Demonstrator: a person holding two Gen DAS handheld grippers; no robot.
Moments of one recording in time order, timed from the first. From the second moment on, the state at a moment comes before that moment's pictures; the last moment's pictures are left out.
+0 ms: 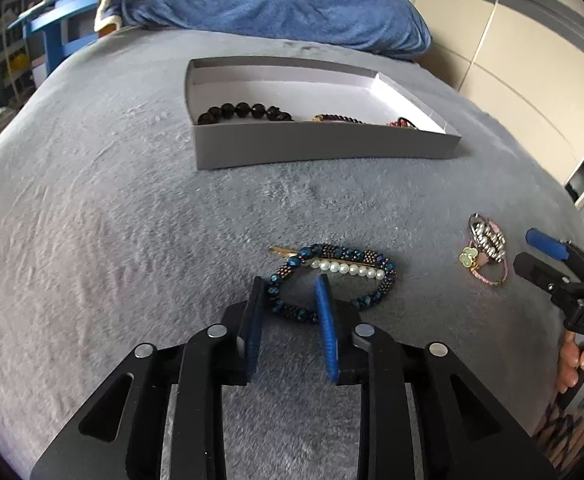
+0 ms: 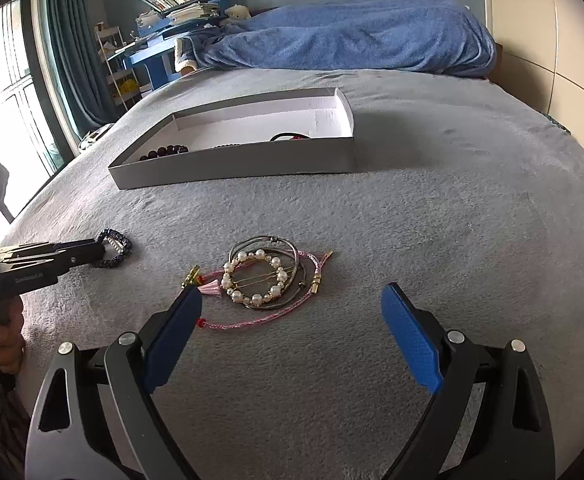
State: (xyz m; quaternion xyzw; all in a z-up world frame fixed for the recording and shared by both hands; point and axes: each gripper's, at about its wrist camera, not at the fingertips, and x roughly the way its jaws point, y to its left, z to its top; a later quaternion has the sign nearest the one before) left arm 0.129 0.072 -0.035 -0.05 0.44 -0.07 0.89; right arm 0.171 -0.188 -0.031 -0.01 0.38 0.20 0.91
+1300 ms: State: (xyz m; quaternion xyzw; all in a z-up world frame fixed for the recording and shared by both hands) left arm 0.115 0.057 -0.022 -0.06 0.41 -0.11 0.90; right arm 0.187 -0.185 -0.038 0.02 0.40 0.23 0.89
